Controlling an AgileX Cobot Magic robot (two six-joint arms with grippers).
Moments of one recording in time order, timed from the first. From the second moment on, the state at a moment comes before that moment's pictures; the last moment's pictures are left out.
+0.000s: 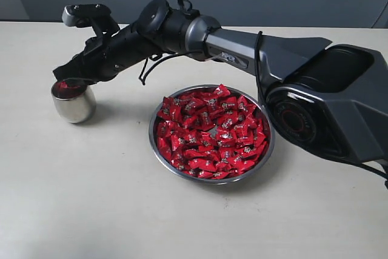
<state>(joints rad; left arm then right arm) 0.12 0.00 0.00 0.05 0.29 -0.02 0.87 2.53 -2.17 0.93 0.68 -0.71</state>
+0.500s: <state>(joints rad) 0.12 0.00 0.00 0.05 0.29 -0.02 0.89 2.53 -2.22 0.79 0.69 -0.80</state>
